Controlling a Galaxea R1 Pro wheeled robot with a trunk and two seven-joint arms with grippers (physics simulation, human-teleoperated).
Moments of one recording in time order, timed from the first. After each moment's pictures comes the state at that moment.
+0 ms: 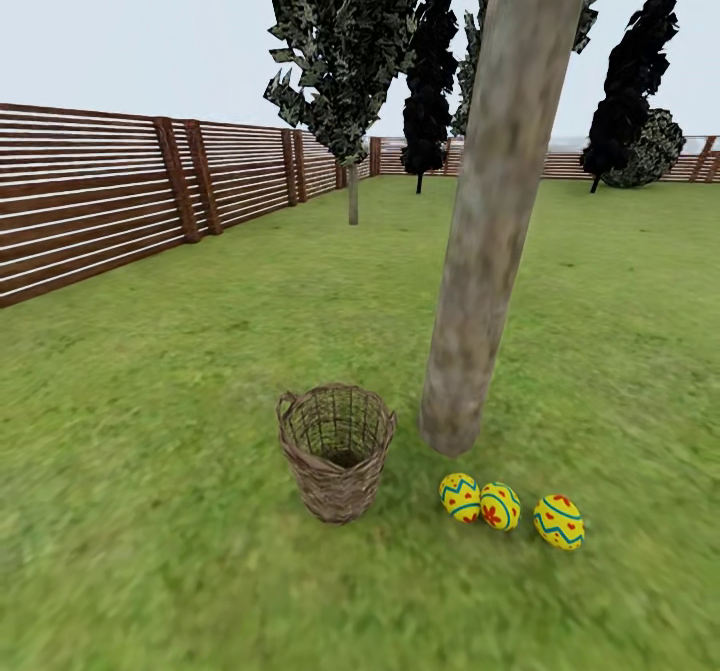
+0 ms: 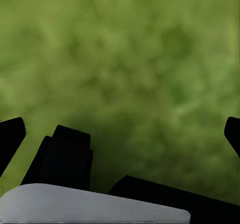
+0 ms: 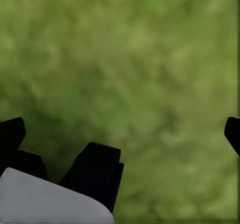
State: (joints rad) left arm -0.33 0.12 -0.66 -0.26 1.09 0.25 0.09; right arm -0.43 -0.22 -0.05 0.01 0.22 0.04 0.44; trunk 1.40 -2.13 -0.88
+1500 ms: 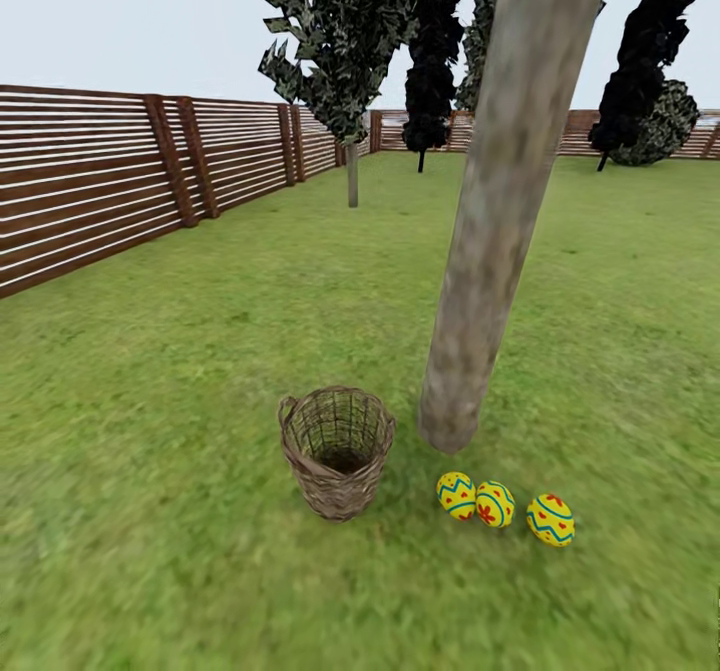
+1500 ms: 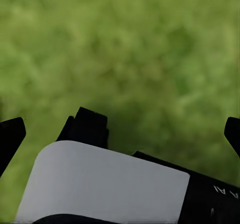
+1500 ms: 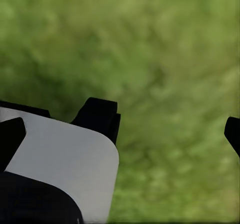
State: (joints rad) left arm -0.26 0.11 -0.68 -0.26 1.10 0.05 0.09; right arm -0.40 -0.22 -0.05 0.02 0.21 0.03 0.37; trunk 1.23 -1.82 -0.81
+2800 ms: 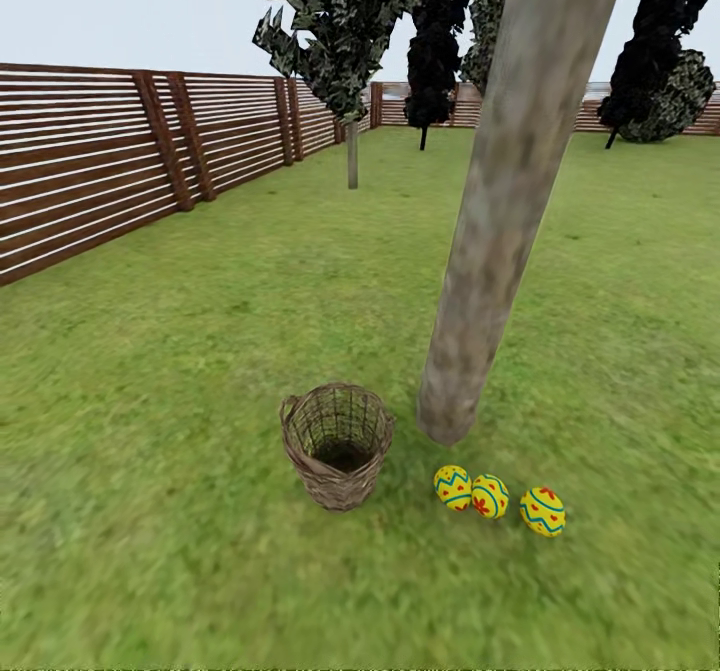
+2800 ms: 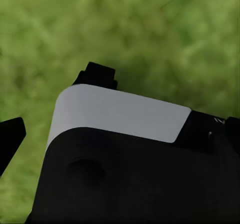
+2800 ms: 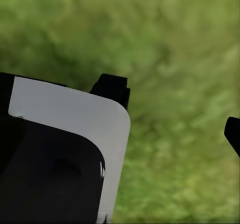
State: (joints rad) left arm -0.26 0.07 -0.78 -0.20 1.09 0.05 0.09; right arm -0.40 -0.21 -0.05 0.02 0.21 0.03 0.37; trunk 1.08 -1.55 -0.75
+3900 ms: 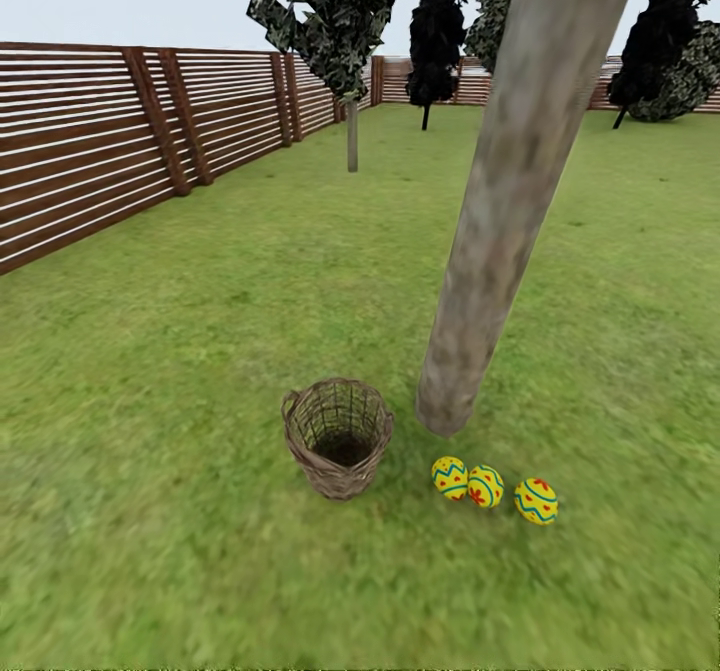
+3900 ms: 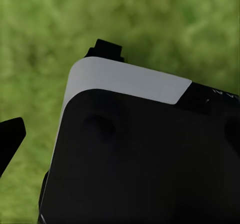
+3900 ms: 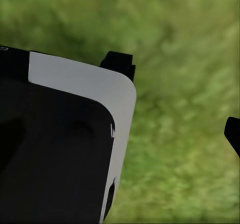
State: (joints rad) left arm -0.26 0.07 -0.78 -0.19 1.09 0.05 0.09; right arm -0.40 -0.21 -0.05 0.02 0.21 0.03 0.37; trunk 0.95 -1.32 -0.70
